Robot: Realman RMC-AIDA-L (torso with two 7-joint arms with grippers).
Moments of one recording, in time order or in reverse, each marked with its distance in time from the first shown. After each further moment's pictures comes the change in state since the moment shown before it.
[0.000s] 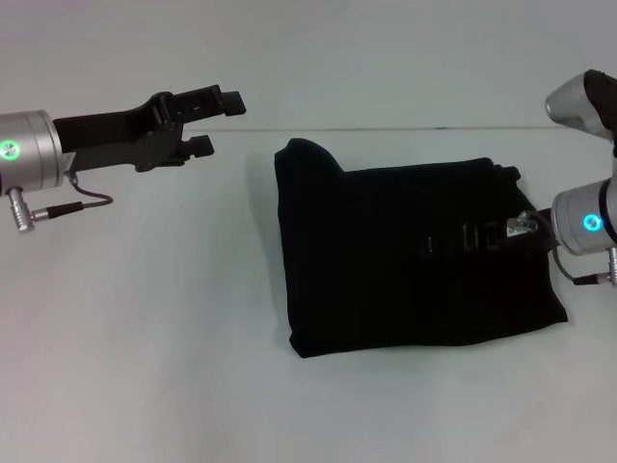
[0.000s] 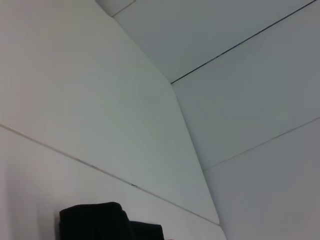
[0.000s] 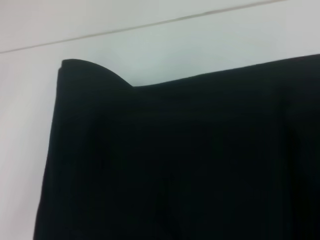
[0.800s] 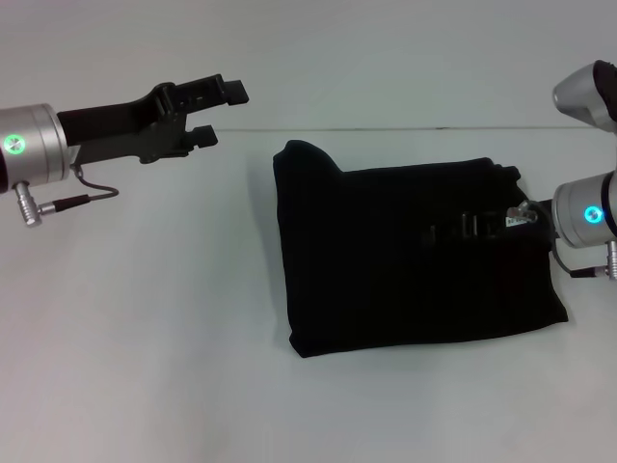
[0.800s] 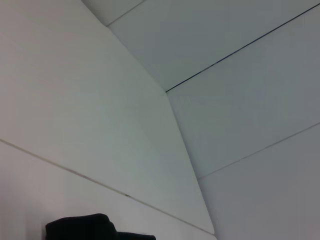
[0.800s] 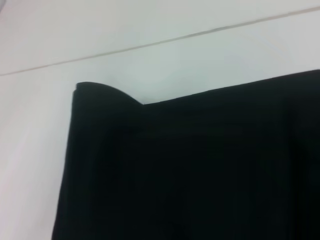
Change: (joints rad) left arm -0.006 -0.004 0.000 -0.014 -0.028 -0.022 0.015; right arm -0.005 -0.004 0.002 -0.003 0.053 0.000 0.001
